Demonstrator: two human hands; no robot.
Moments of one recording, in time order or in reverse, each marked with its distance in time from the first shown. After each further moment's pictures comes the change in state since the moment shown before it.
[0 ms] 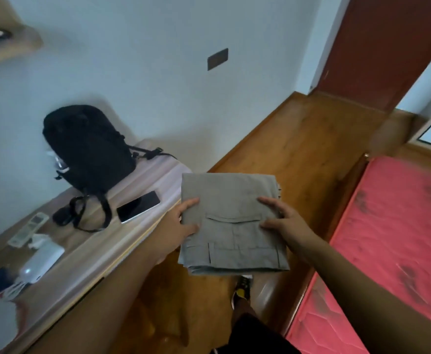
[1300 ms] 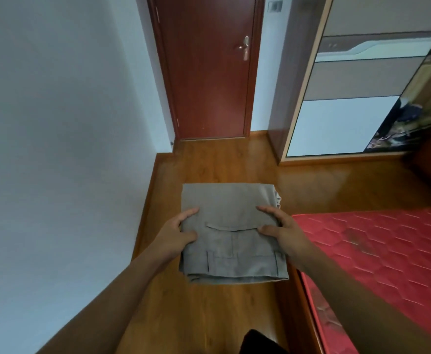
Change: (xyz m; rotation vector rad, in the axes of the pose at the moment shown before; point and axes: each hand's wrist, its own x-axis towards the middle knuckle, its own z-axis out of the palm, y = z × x) left_hand 0.868 0.414 0.356 0.340 -0.655 0.229; right_hand 0.548 -0.237 -0.539 0.332 0.751 -0.061
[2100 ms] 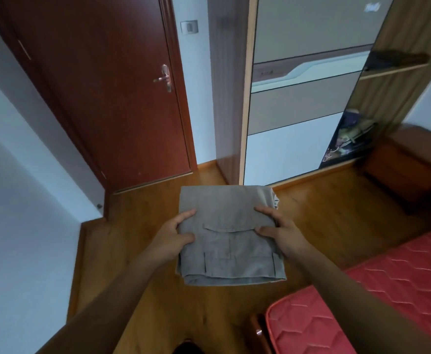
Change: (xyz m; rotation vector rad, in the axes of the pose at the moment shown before) left_hand 0.549 0.224 0.122 0.102 -0.249 0.073; right_hand 0.446 -0.148 -0.256 0.057 0.249 0.009
